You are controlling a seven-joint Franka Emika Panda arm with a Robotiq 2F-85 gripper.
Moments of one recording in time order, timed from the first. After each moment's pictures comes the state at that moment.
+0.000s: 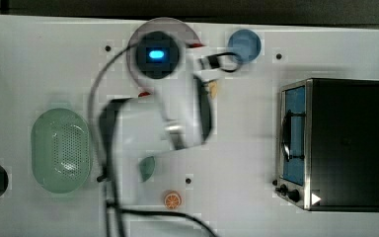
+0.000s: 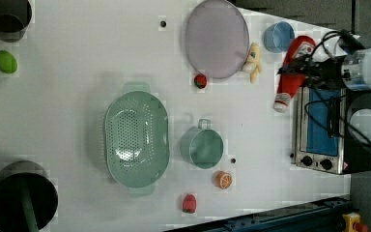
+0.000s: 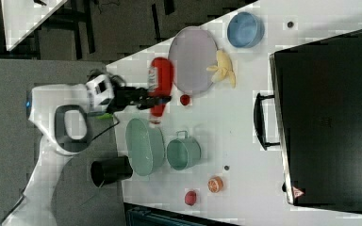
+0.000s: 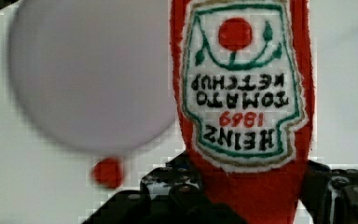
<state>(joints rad) -0.34 0.24 0.41 -1.94 -0.24 0.58 -0.10</state>
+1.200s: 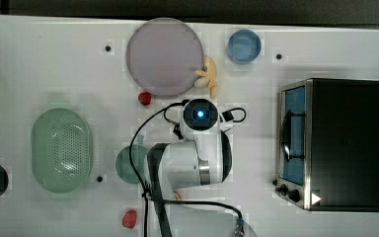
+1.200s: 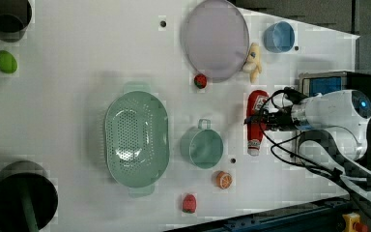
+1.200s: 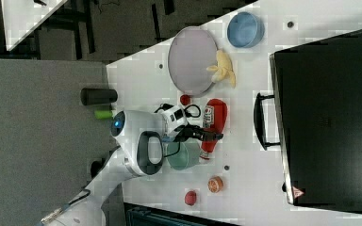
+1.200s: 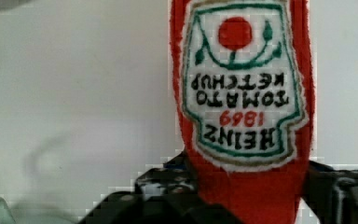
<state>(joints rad) -0.40 0.32 0.36 -2.34 -0.22 0.88 -0.30</state>
